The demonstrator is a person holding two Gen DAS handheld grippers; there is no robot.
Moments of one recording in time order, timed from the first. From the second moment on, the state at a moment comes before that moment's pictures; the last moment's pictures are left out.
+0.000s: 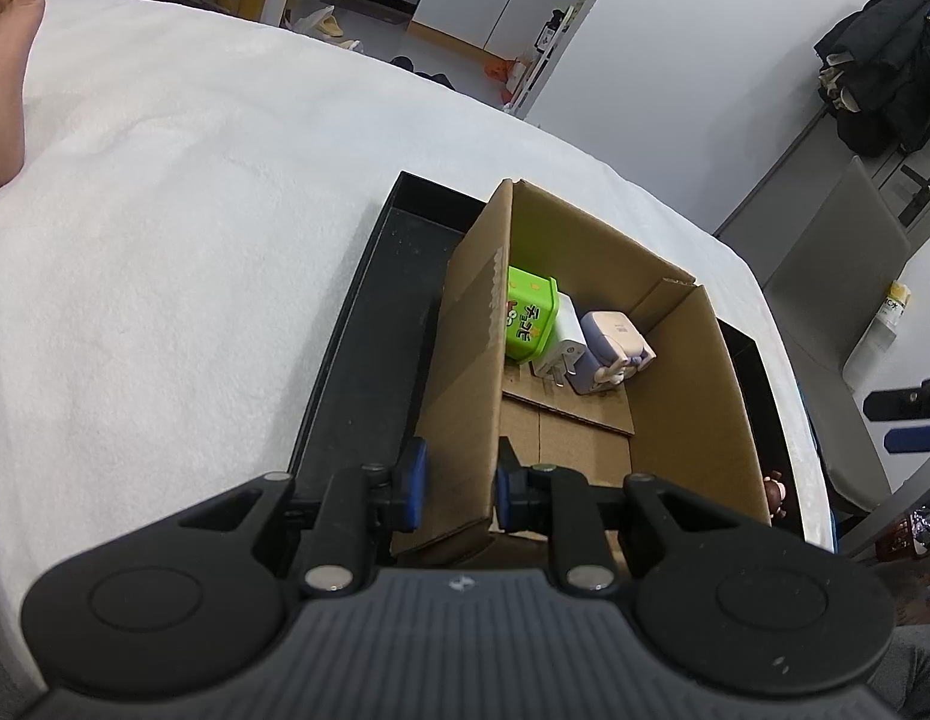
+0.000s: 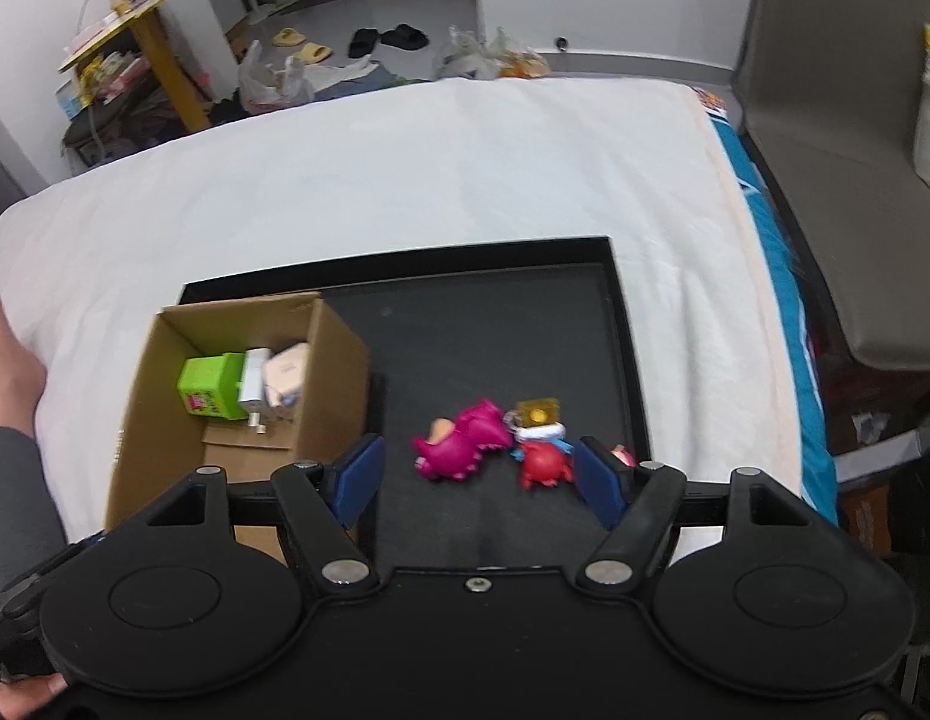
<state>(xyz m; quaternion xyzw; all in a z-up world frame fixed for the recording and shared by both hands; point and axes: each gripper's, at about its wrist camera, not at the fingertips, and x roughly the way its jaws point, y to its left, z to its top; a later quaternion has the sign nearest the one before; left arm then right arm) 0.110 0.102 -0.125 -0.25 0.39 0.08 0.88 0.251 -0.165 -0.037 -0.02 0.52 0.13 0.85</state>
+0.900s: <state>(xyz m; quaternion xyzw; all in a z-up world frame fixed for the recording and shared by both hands) 0.113 0.101 -0.128 -0.25 0.39 0.08 0.88 0.264 -0.231 -0.104 0.16 0.53 0.01 0.83</state>
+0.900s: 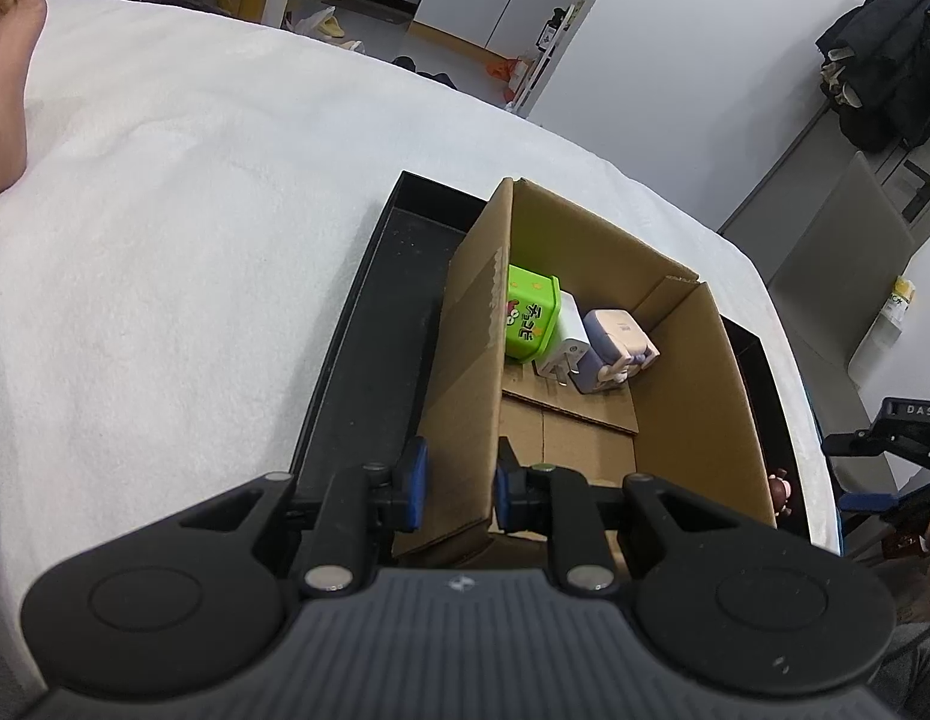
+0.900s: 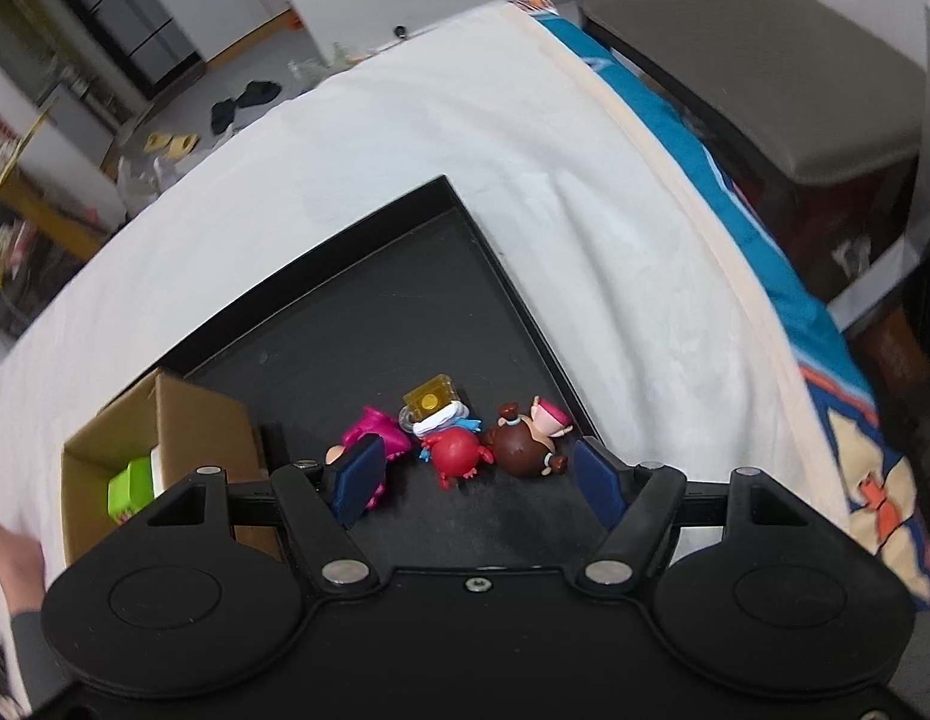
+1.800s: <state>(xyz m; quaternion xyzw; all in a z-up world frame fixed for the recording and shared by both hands) 0.118 0.097 -0.130 -0.24 0.40 0.09 0.88 0.270 -0.269 -0.168 0.35 0.51 -0.03 0.78</state>
